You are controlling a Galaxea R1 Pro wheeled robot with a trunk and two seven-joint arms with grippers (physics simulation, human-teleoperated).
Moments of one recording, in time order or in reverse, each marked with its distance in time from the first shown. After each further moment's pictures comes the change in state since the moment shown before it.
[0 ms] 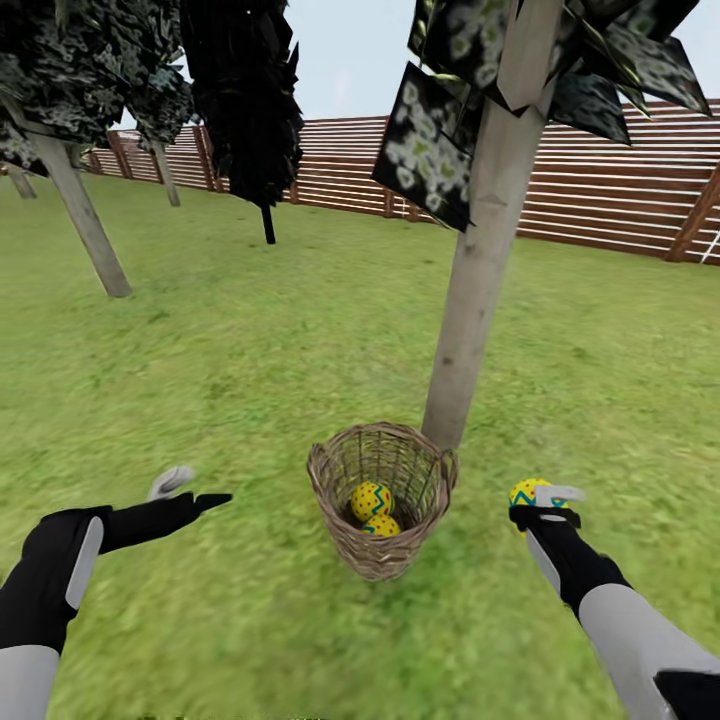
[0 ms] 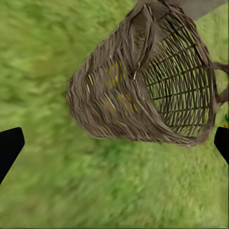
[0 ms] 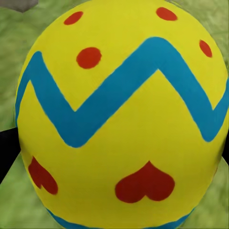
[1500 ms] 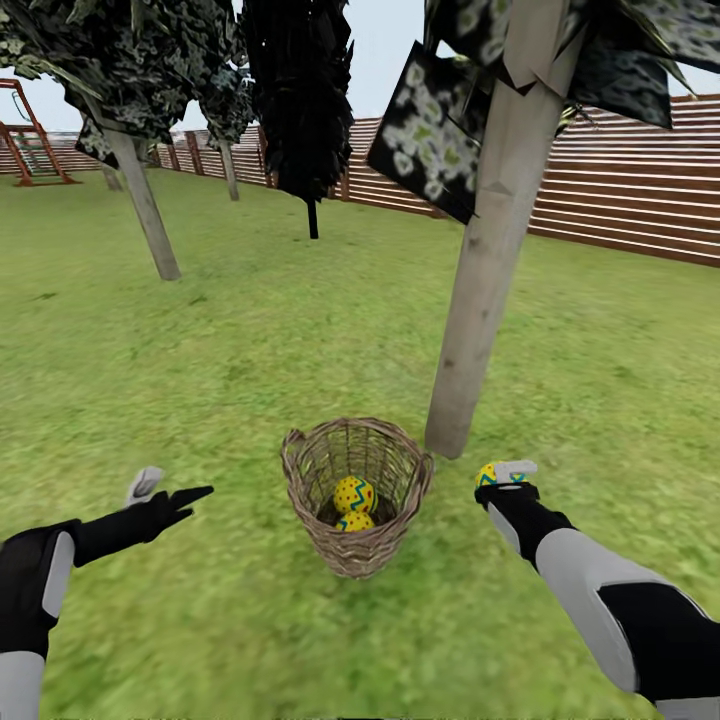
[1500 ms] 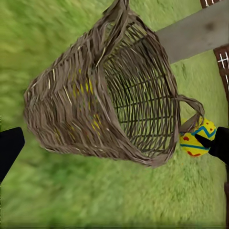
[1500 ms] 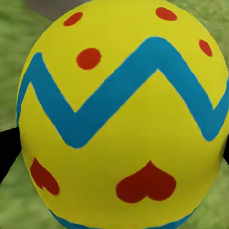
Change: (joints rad) left arm 0.000 -0.008 0.185 0.056 -0.011 0.015 -0.152; right arm -0.215 0.096 0.096 0.289 0.052 -0.024 0.001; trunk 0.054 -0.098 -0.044
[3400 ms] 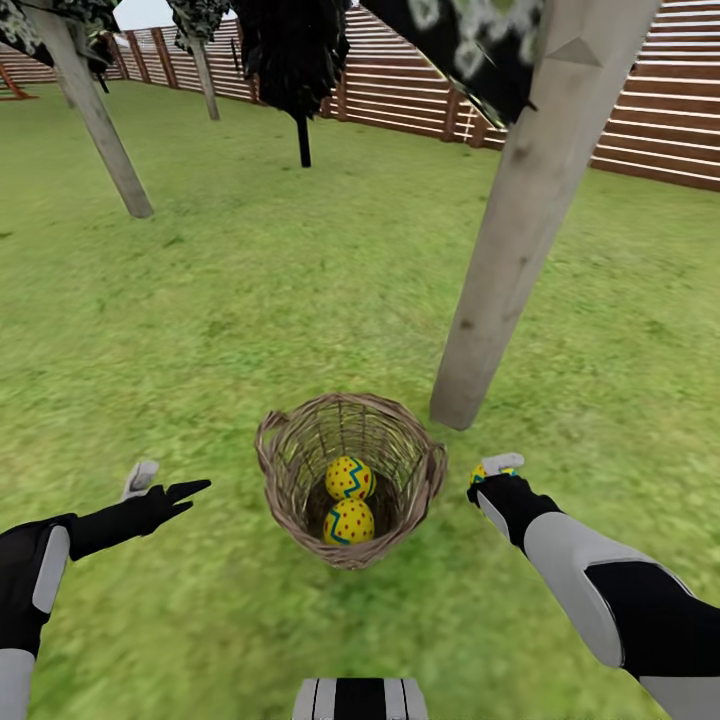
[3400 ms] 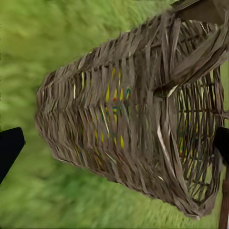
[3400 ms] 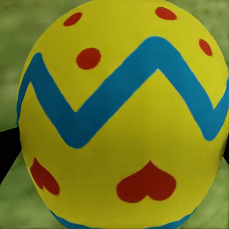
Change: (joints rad) left arm -0.003 0.037 -0.047 -0.002 0.087 0.007 -0.002; right arm -0.060 0.034 0.002 0.042 0.077 0.135 0.010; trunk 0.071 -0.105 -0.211
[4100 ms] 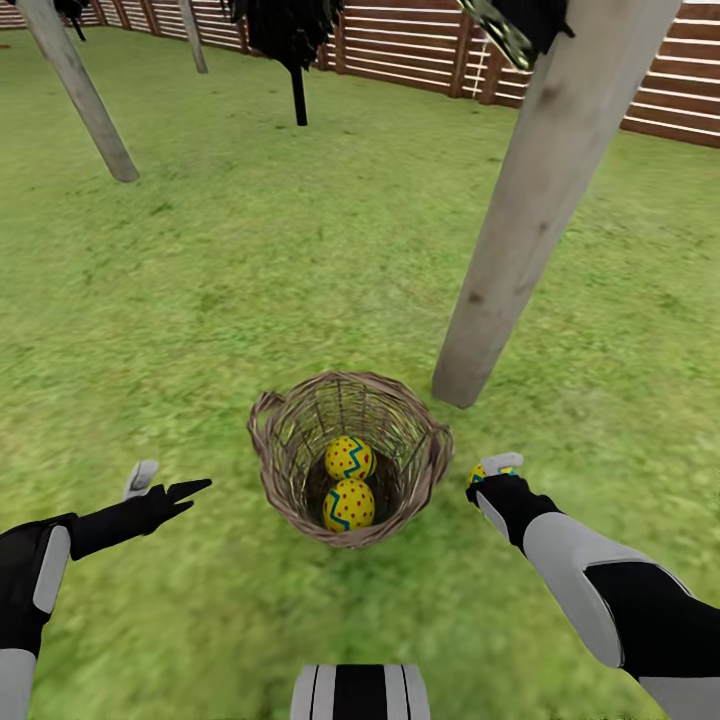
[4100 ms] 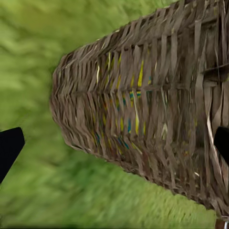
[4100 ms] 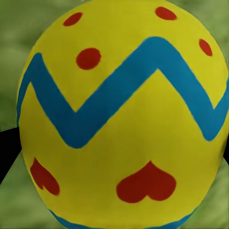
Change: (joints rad) left arm 0.000 -0.003 0.002 -0.001 0.001 0.000 0.000; right arm 0.001 0.003 0.002 -0.001 0.000 -0.007 0.002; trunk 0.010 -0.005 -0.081
